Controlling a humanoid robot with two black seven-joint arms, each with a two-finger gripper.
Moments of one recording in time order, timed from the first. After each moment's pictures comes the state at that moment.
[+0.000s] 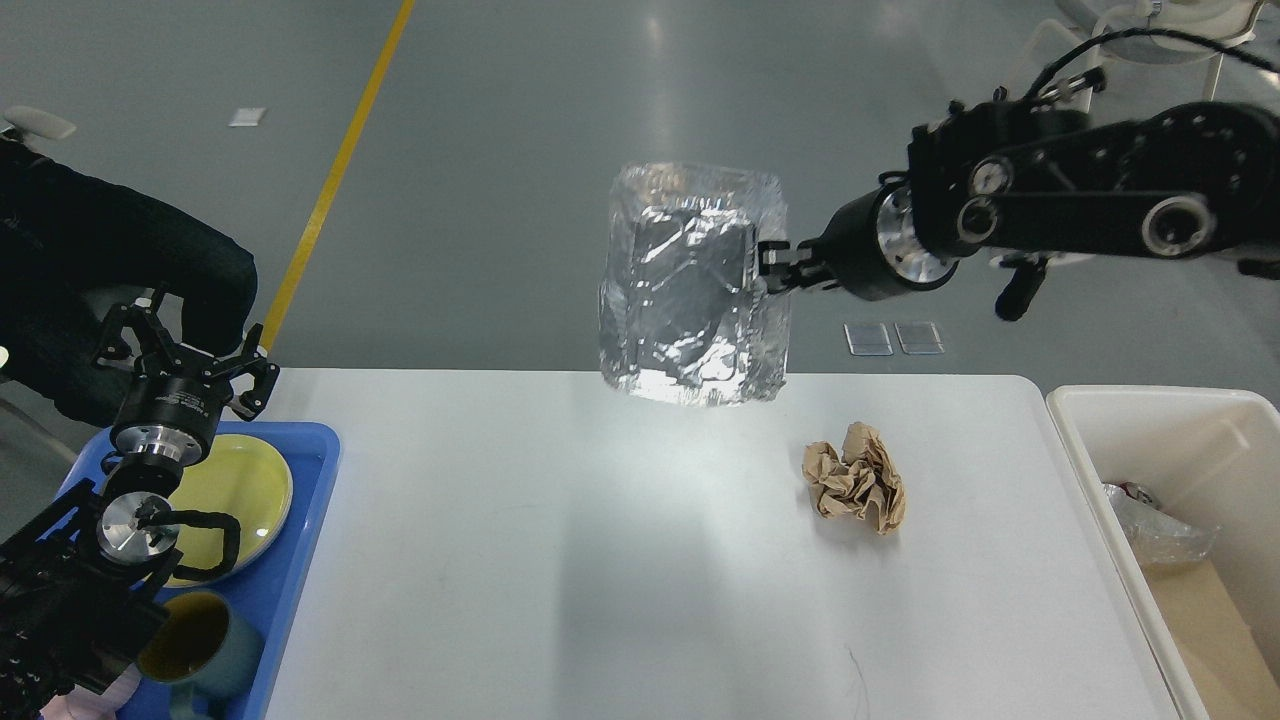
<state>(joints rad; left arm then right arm) -0.59 0.32 -1.02 -0.42 -0.09 -0.48 -0.33 1.95 -0.40 -0.76 1.32 -0.32 0.26 -0.15</state>
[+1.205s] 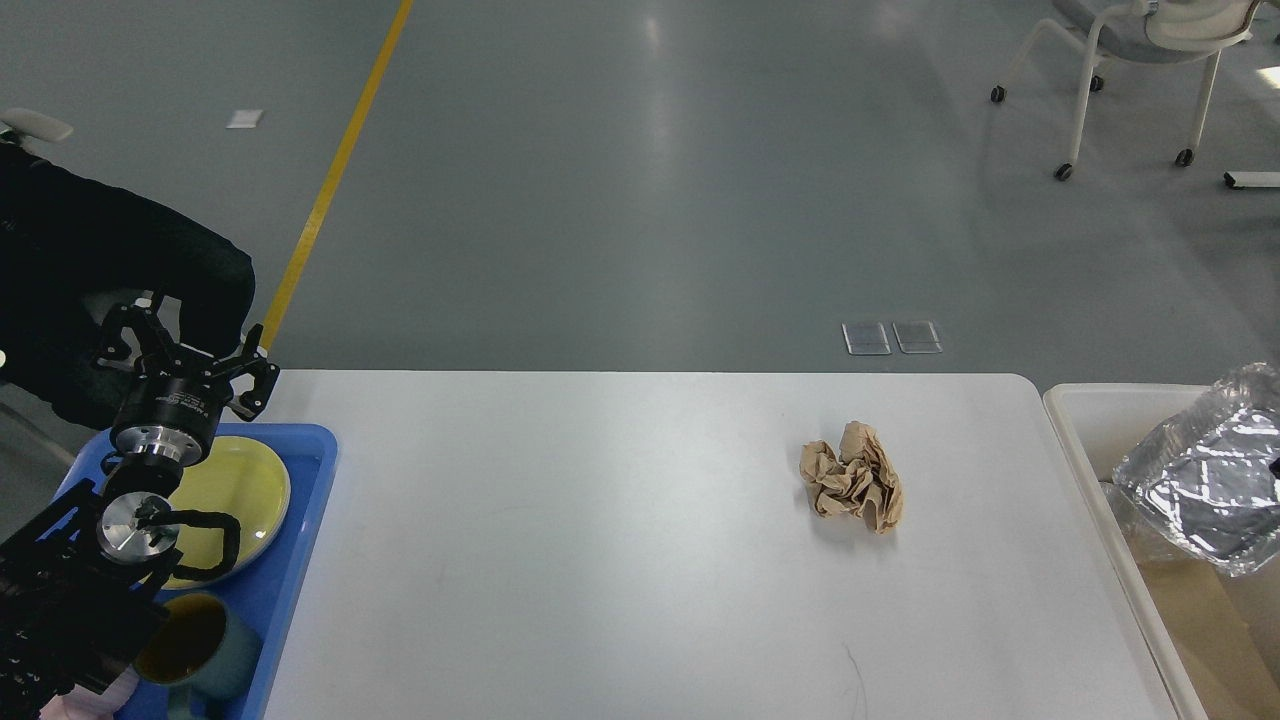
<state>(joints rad) -0.59 0.32 -1.02 -0.42 -0.09 -0.48 -0.33 1.00 -0.71 -0.85 0.48 -0.10 0.21 -0.16</state>
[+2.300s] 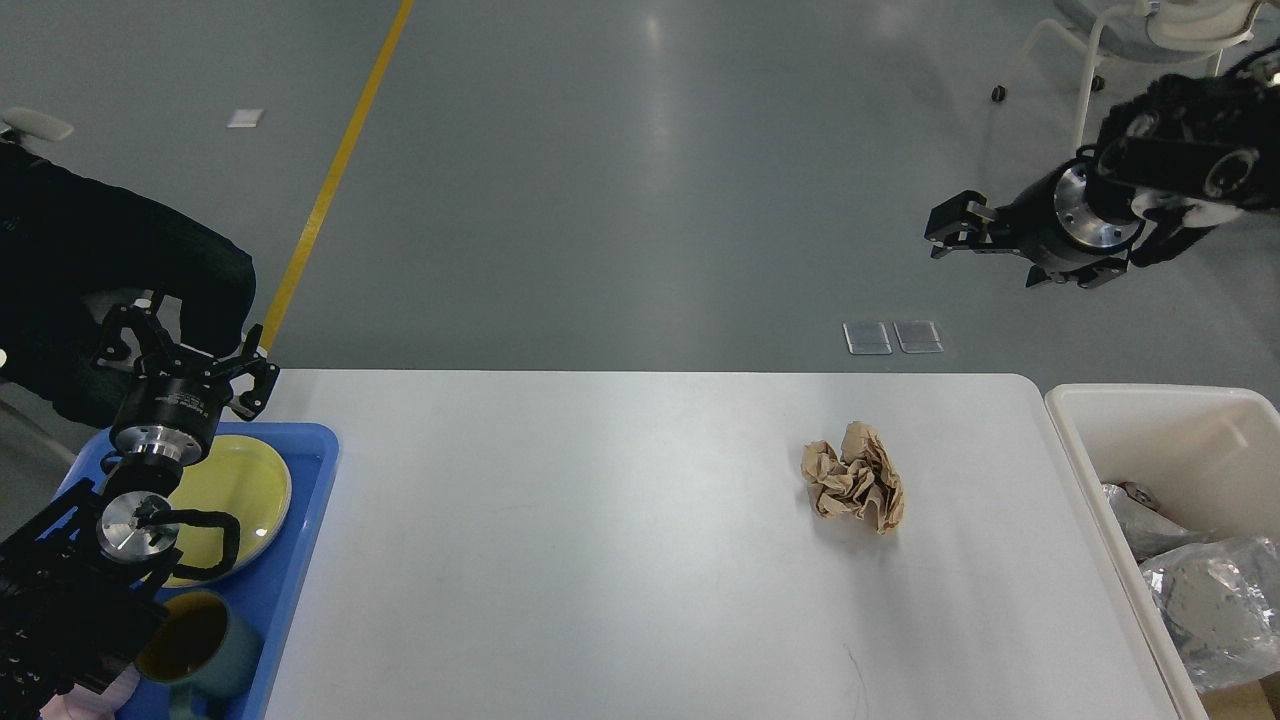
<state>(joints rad) -0.59 0.32 -1.02 -0.42 -0.09 -0.48 -0.33 1.91 -0.35 -1.13 0.93 -0.02 0.55 -0.15</state>
